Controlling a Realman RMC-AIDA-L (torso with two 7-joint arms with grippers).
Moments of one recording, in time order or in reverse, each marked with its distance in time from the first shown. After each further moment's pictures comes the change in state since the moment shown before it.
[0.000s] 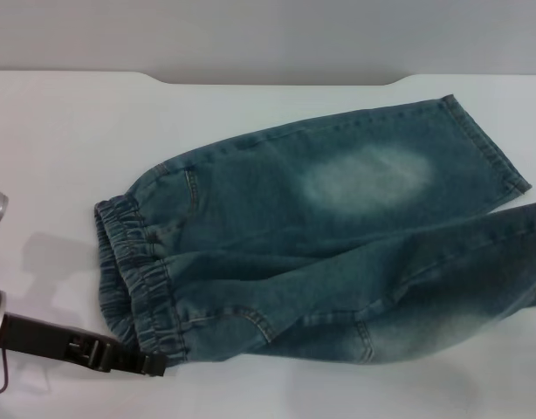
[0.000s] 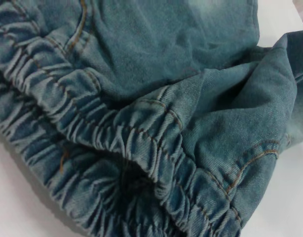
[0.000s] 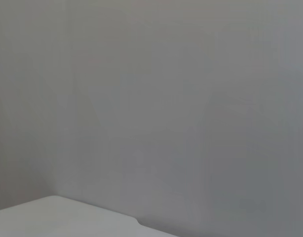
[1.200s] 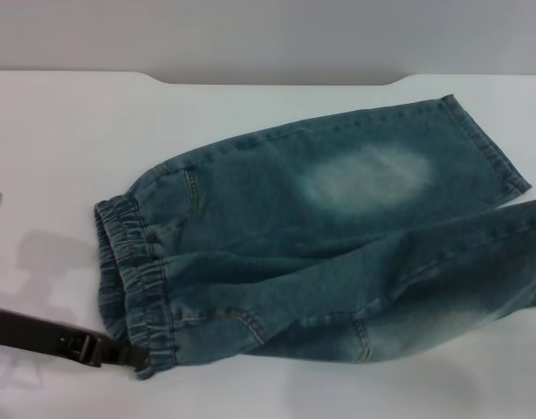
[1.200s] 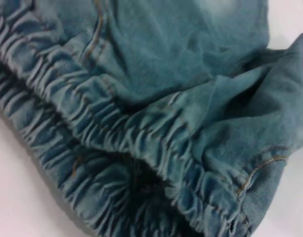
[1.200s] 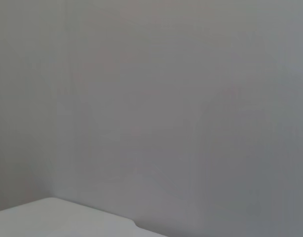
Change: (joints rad) left arm 0.000 0.007 -0.007 0.023 0.016 0.000 -0.012; right arm 0.004 0.000 0.008 0.000 0.001 0.000 0.000
